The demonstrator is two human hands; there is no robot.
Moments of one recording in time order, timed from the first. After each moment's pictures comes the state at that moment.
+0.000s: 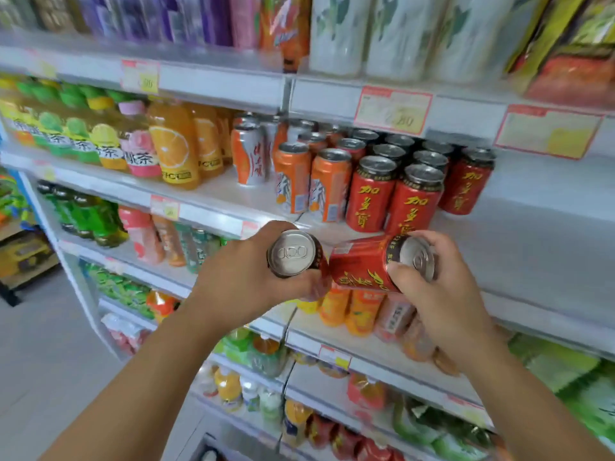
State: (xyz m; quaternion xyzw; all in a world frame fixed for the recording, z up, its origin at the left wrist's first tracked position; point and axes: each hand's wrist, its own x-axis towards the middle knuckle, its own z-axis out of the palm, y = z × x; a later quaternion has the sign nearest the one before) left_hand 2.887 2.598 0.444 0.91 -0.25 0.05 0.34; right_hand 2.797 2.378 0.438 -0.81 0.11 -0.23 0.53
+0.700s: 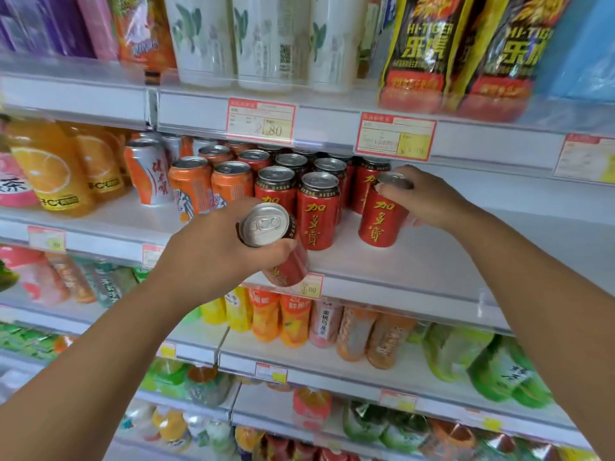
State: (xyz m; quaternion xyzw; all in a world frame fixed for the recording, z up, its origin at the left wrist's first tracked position) left_hand 2.896 2.508 0.478 0.88 -0.30 0.06 0.36; right_hand 2.853 2.198 0.505 -0.93 0.19 -0.15 0.28
